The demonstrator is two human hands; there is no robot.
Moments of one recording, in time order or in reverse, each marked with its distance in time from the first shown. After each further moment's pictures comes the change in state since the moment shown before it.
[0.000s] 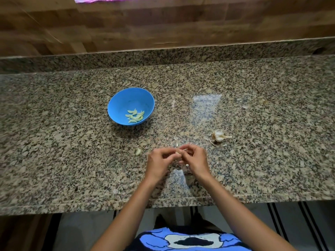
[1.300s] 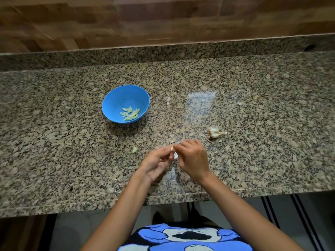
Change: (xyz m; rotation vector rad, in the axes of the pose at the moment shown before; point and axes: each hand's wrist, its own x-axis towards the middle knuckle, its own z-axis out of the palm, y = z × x) left_hand 0.005 0.005 -0.003 -1.021 -0.202 -0.541; right_hand 0.000 0.009 -0.007 -0.866 0.169 -0.899
